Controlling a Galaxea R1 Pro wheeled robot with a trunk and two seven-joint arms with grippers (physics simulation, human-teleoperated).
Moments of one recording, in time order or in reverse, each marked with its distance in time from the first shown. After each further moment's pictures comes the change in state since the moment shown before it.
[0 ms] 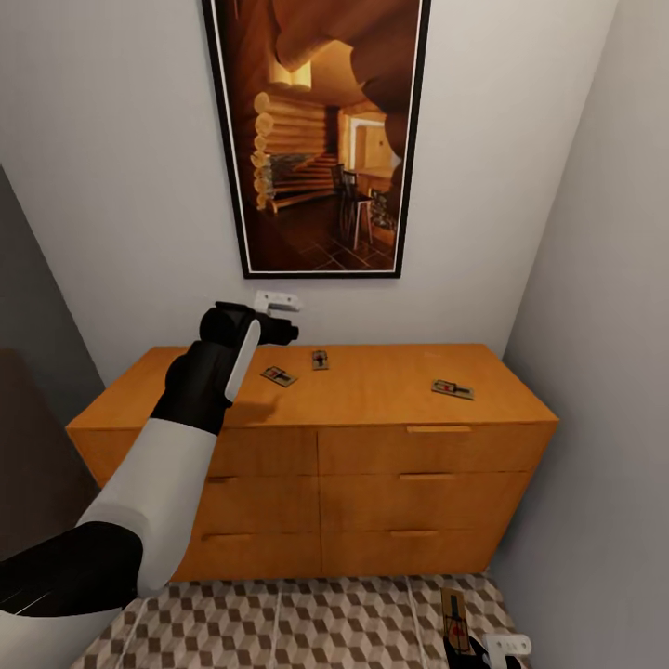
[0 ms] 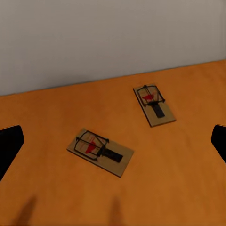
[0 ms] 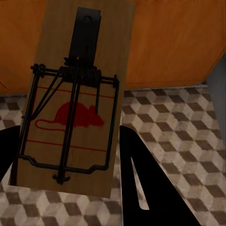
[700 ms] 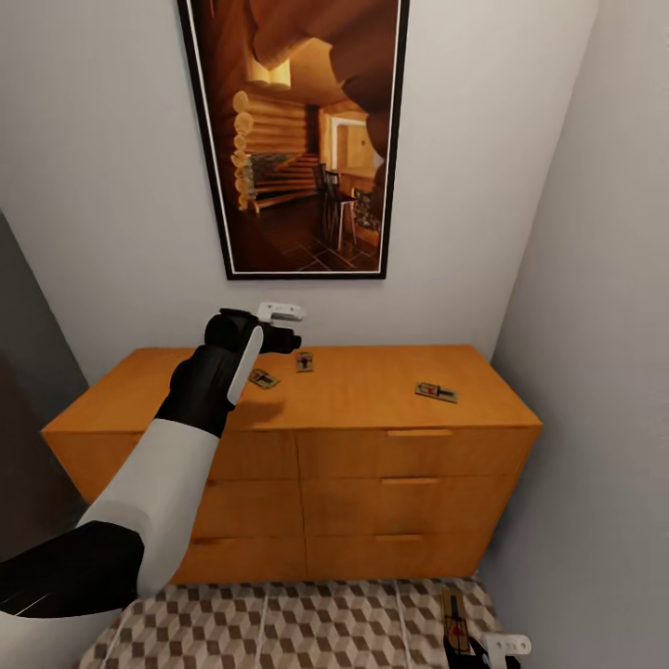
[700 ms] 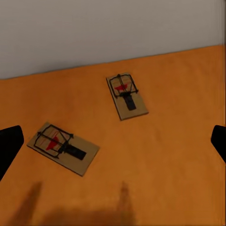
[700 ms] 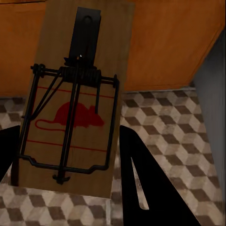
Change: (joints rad) left arm 0.003 0.000 0.000 0.057 0.024 -0.001 -0.002; right arm 0.000 0.001 0.000 0.000 0.000 0.001 -0.001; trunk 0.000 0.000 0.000
